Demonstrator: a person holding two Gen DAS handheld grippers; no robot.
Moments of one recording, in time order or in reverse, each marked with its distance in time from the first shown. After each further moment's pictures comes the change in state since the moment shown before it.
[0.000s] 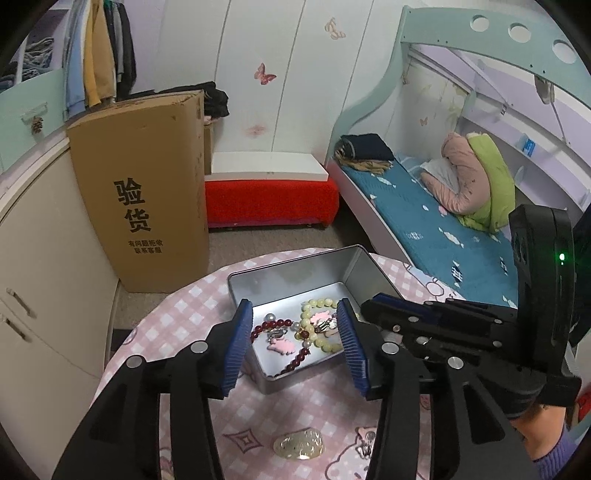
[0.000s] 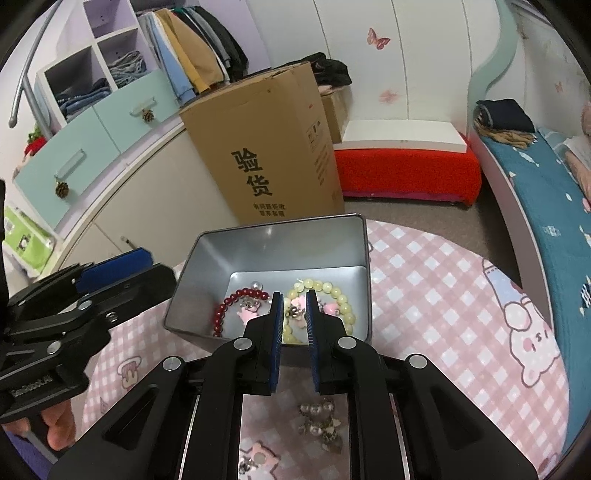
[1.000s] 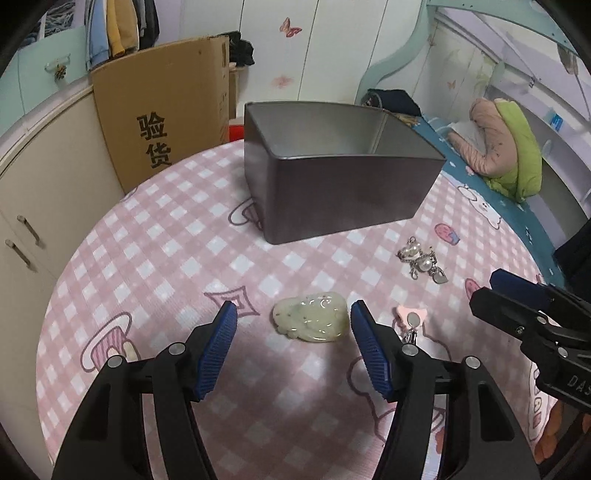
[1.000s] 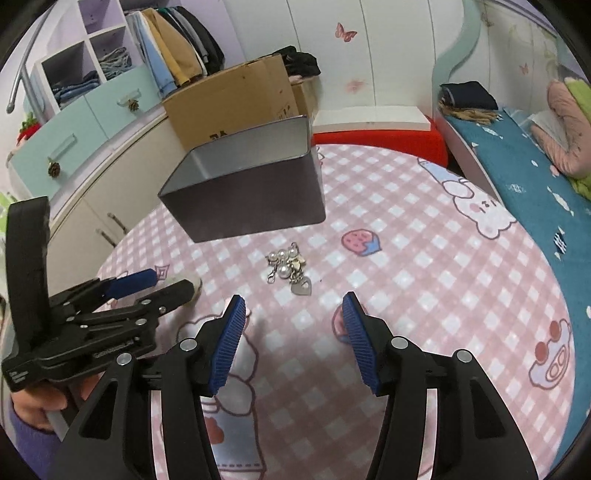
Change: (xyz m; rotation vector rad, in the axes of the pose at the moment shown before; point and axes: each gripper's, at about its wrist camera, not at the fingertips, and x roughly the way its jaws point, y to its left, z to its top) left arm 0.026 -0.005 -0.112 -0.033 0.152 0.101; right arm -0.046 -0.008 -0.114 0.048 0.016 -0.087
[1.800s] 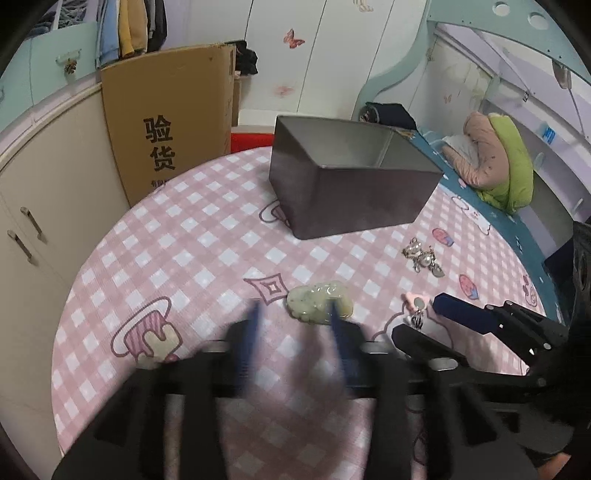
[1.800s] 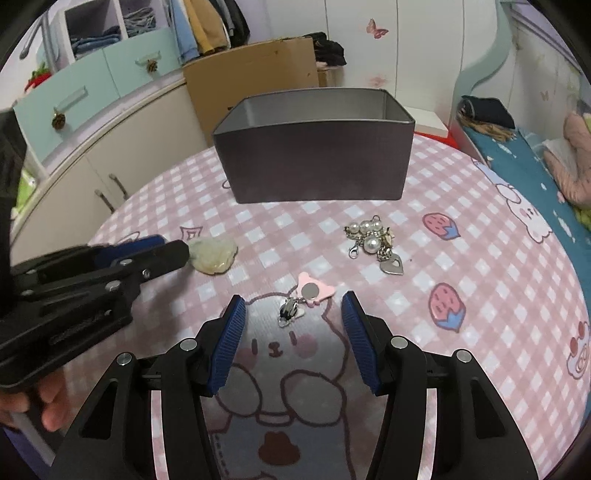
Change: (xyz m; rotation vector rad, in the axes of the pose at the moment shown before) left arm -0.031 0.029 -0.012 -0.029 -0.057 -0.038; right arm 0.035 0.070 -0.021 -0.148 0.033 -0.090
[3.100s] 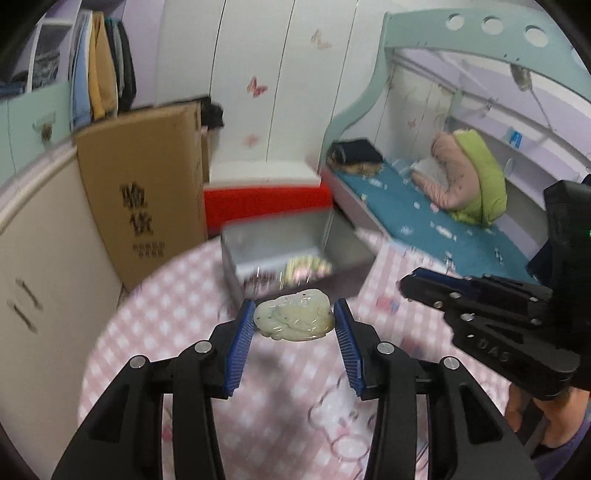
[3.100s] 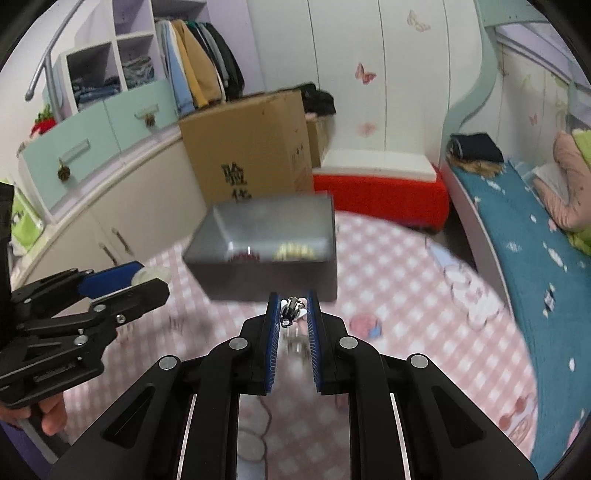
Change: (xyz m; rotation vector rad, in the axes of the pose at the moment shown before) left arm -0.042 -0.045 0.063 0.115 -0.165 -0.066; right arm -0.064 -0.062 0.073 0.037 -0.190 0.055
